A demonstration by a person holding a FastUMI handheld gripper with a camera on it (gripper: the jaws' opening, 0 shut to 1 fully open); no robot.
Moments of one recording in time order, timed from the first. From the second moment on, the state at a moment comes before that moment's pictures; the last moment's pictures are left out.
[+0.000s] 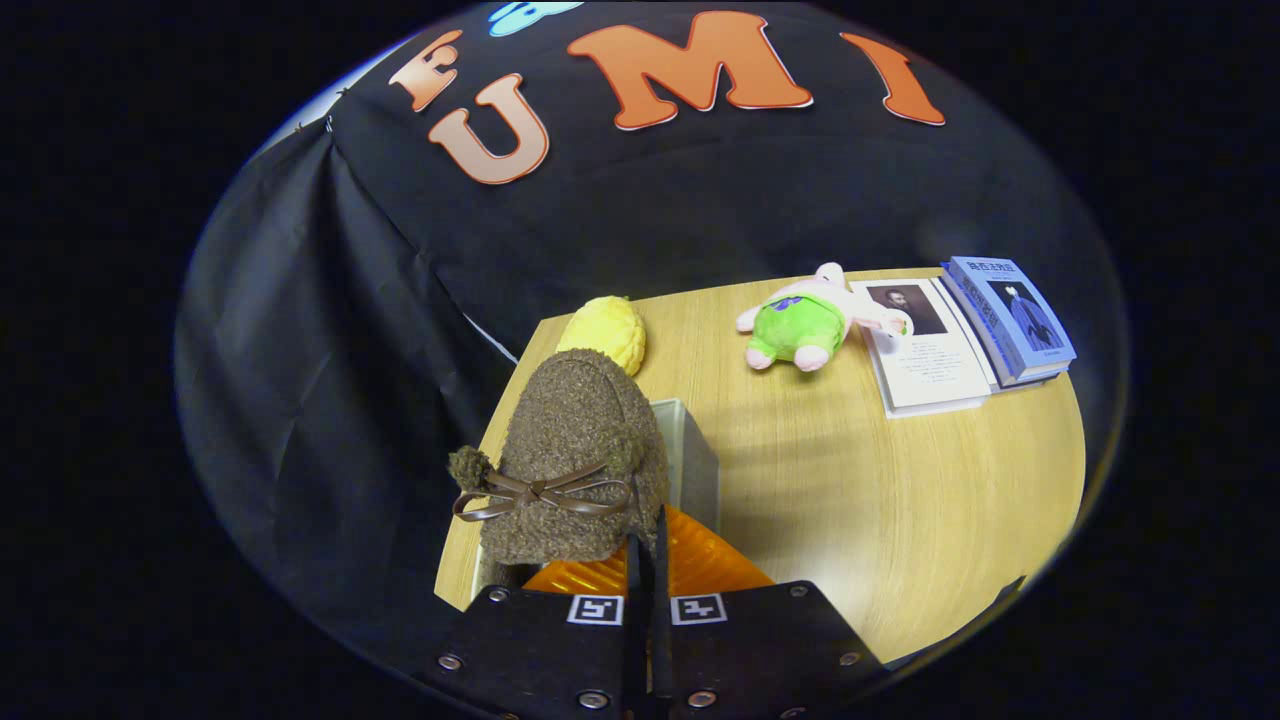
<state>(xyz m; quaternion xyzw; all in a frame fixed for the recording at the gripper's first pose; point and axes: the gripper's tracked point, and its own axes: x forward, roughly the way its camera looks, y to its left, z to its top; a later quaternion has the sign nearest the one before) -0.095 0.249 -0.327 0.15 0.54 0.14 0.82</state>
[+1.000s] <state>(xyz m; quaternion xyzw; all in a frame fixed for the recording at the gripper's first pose) -0.114 0.272 -0.340 0.16 0.56 0.14 0.80</state>
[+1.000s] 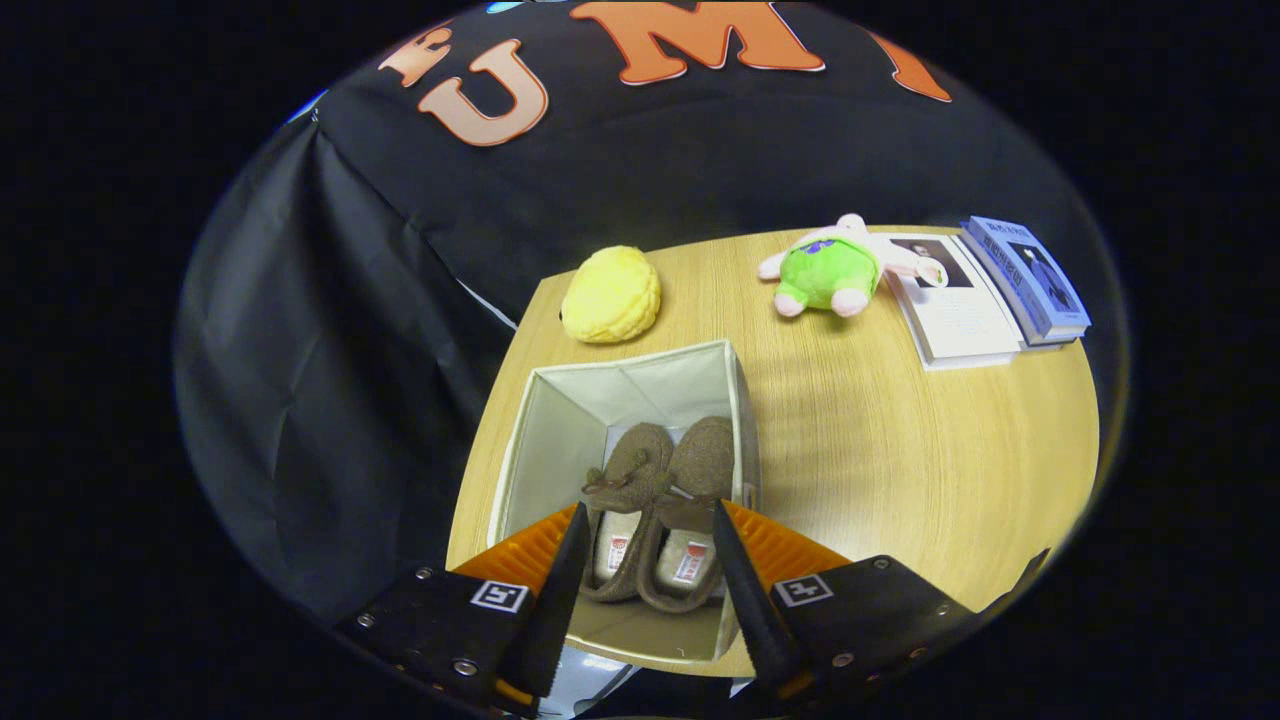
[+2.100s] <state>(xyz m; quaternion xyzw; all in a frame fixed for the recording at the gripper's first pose) -0.017 0.078 -0.152 0.04 0.22 0.10 0.97</state>
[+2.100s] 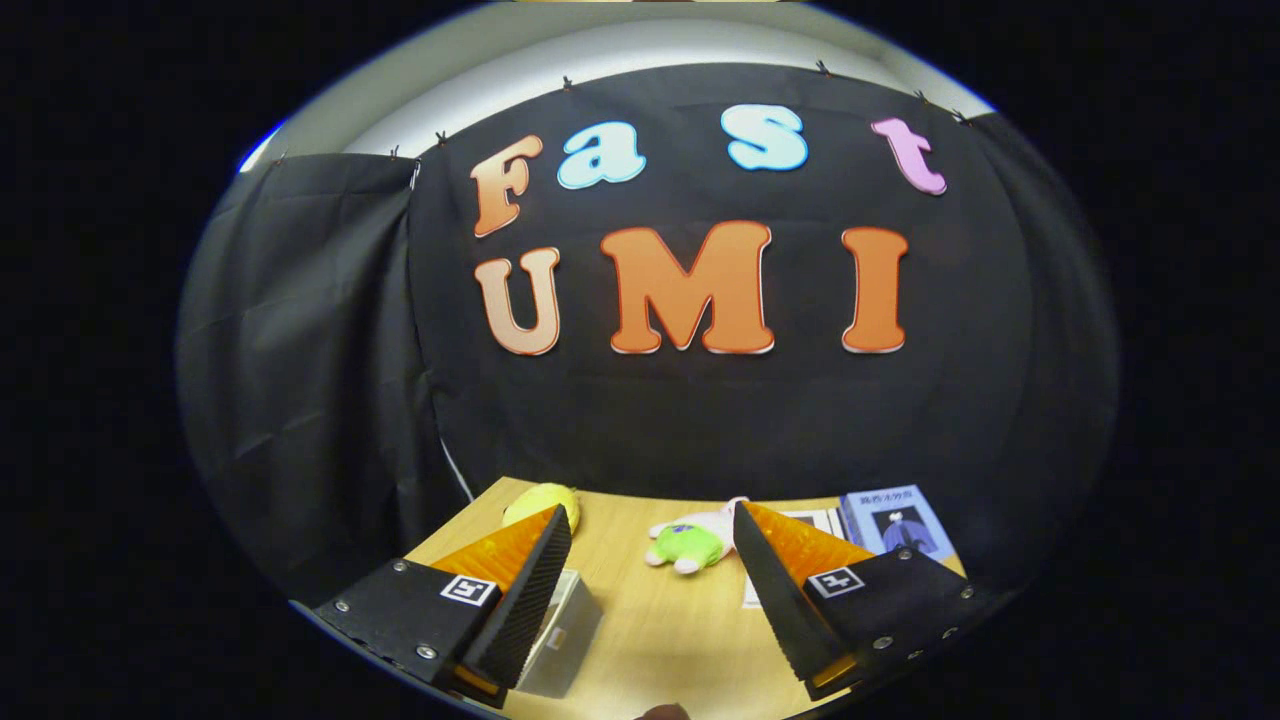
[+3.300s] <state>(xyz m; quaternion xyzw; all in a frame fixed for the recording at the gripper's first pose) -0.004 0.009 -0.039 -0.01 0.06 0.08 1.00</state>
